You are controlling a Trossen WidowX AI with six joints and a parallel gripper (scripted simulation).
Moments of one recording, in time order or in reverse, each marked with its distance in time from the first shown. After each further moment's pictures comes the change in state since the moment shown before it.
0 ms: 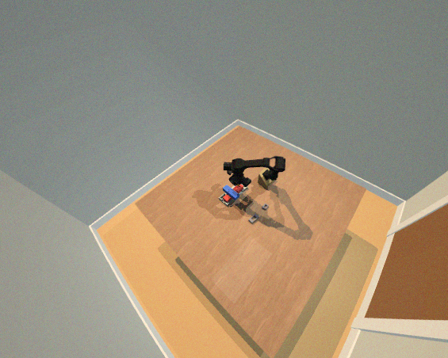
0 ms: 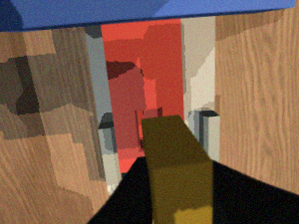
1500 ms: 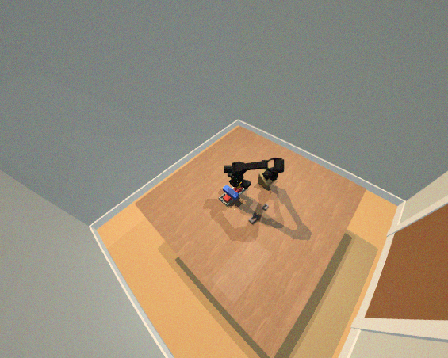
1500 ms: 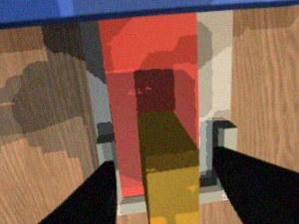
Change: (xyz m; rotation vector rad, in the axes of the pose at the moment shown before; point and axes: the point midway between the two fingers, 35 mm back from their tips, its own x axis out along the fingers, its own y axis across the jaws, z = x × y) arm 0.027 0.001 -0.001 0.002 0.000 0.005
